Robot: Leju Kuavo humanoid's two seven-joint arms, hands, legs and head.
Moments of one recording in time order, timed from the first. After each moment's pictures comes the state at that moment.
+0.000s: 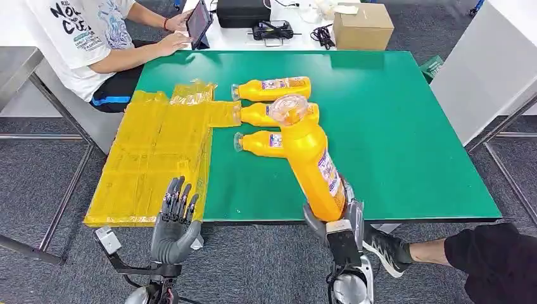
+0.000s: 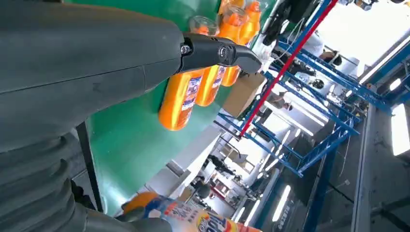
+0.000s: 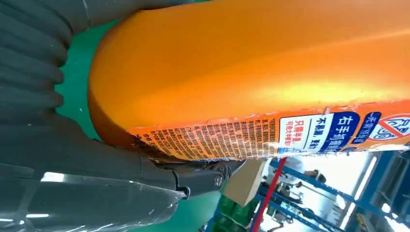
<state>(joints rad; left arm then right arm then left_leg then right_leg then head) 0.10 -0.22 -0.32 -1.44 0.38 -0.35 -0.51 0.07 0.18 0.21 -1.43 0.41 -0.37 -0.58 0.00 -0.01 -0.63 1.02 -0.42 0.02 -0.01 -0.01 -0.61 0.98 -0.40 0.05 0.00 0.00</state>
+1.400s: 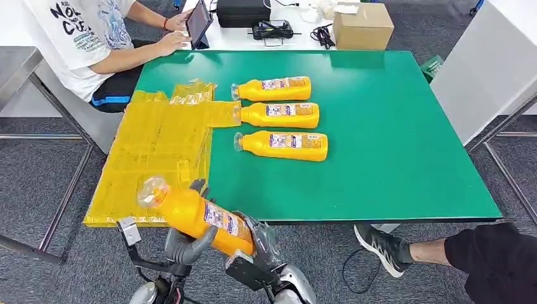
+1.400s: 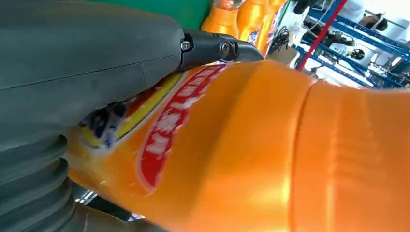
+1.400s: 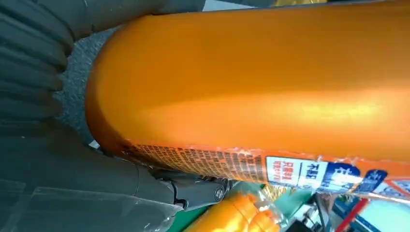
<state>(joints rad) 0.05 -0.20 -0.36 -1.34 0.33 -0.42 -0.46 -0.11 0.25 0.59 -0.89 0.61 -0.32 -0.53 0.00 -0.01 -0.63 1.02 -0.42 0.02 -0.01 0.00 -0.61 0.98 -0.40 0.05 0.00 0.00</state>
